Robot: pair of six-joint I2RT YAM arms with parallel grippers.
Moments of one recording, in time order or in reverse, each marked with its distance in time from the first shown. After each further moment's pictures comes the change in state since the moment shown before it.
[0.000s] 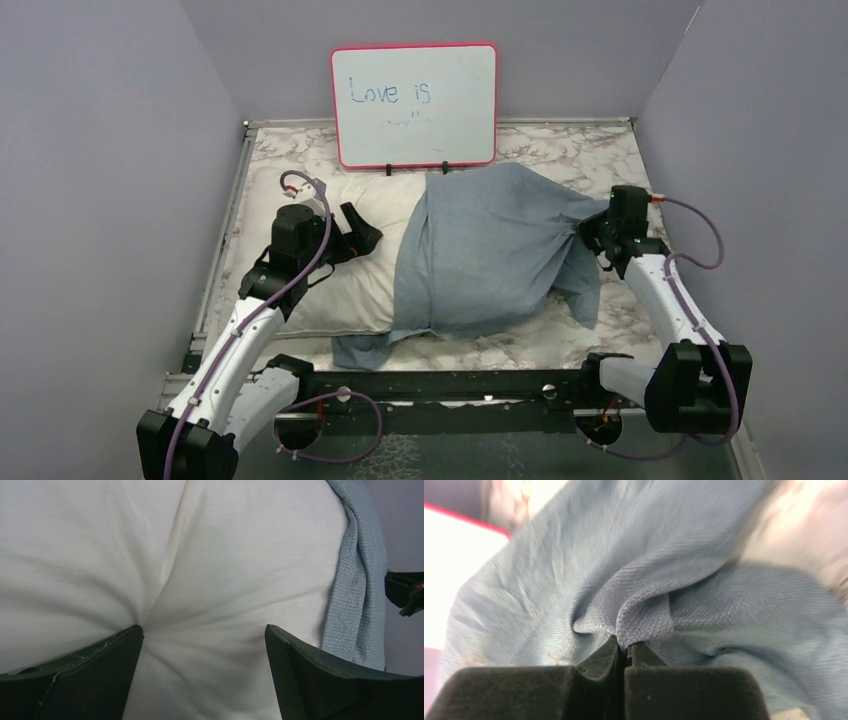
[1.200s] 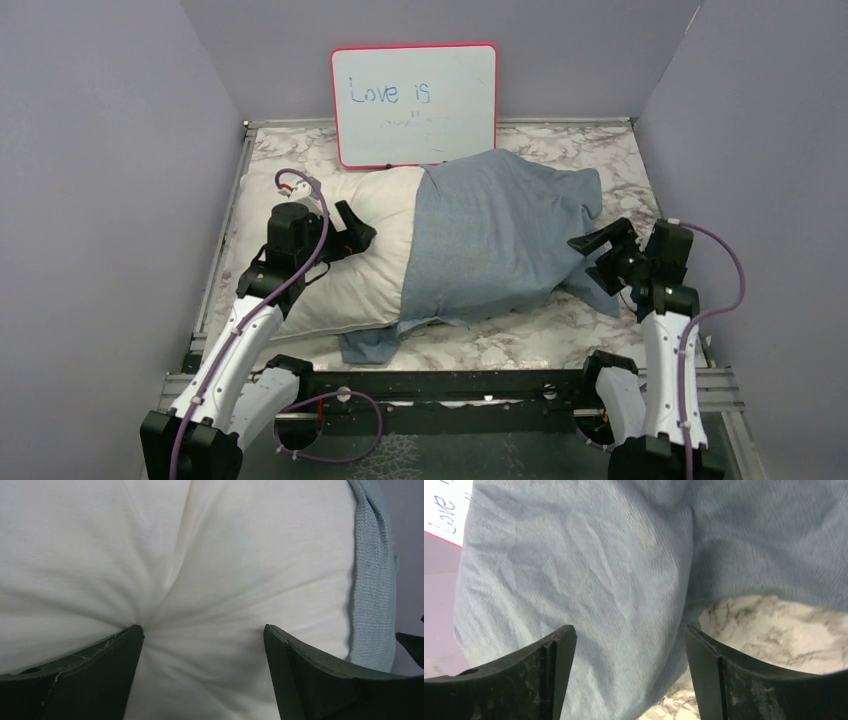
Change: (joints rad) left arm 0.043 0.008 0.003 0.017 -0.016 0.027; right arm -0.299 -0.341 -0.012 -0.281 -0.457 -0.297
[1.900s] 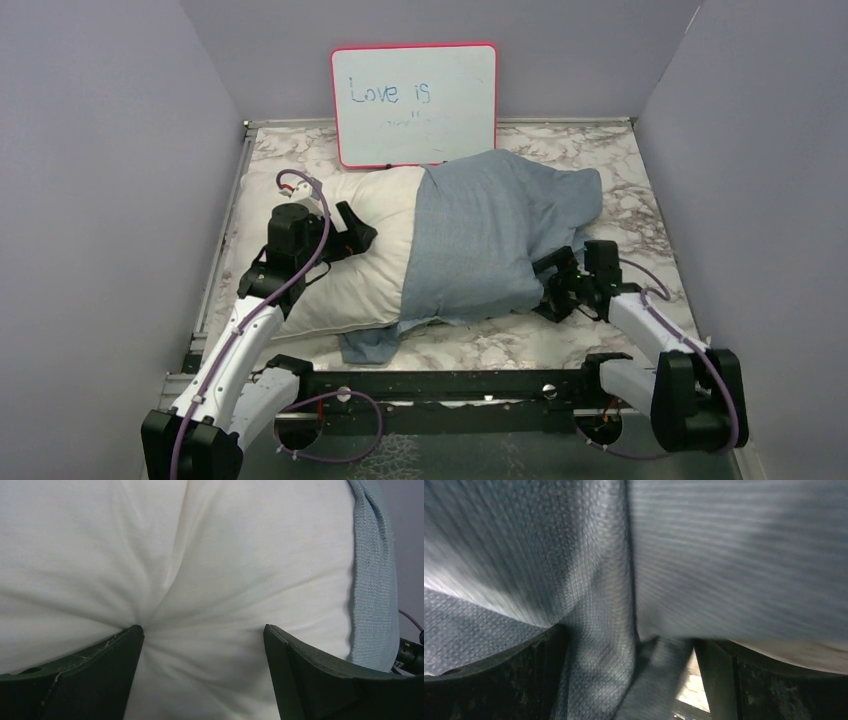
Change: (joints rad) left arm 0.001 0.000 -0.015 0.025 0.013 0.008; right arm 0.280 0.237 -0.368 0.356 -0.070 0.431
